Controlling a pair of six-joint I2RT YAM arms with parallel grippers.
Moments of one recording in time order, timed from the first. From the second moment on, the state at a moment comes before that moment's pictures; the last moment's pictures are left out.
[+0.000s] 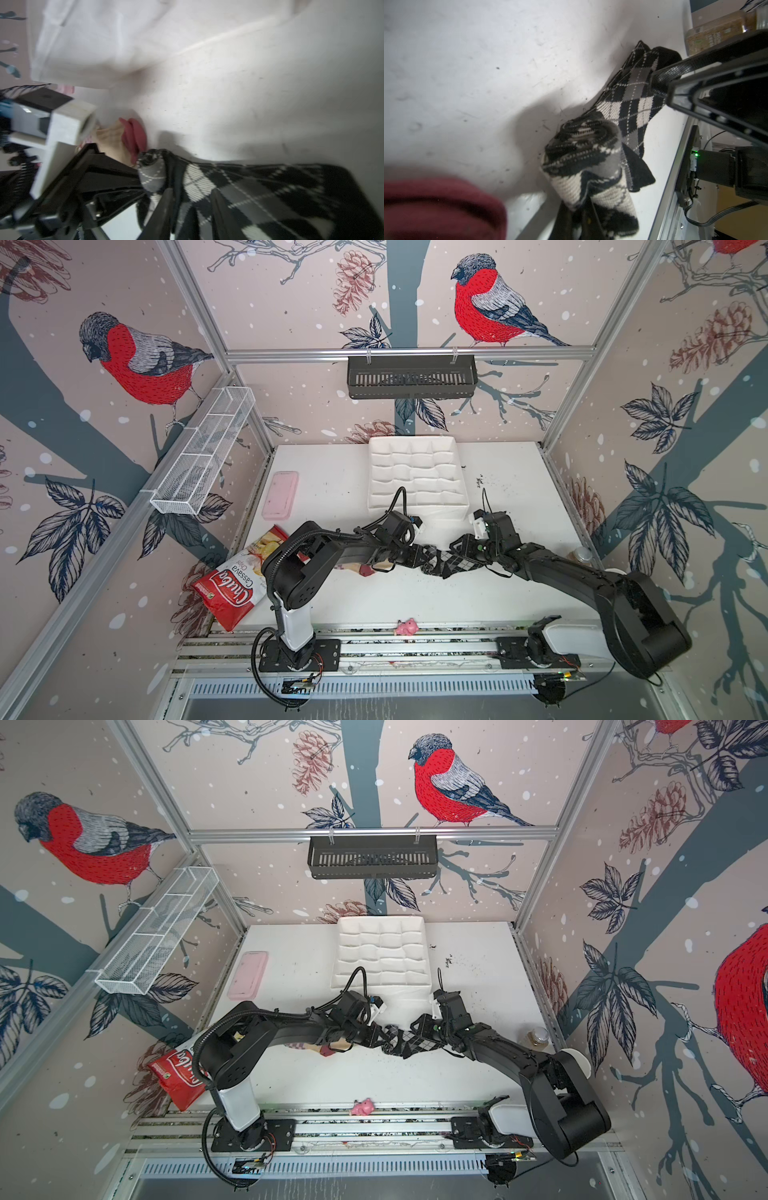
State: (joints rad) left arm -0.74 1.82 0.88 0.00 0.51 -0.44; right arm 0.43 1.31 0.51 -0.07 -0.37 0.64
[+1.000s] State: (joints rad) left arm -0.98 2.06 1.56 -0.90 -0.13 -0.22; right arm 0.40 1.11 0.45 -0.10 -0.39 0.55
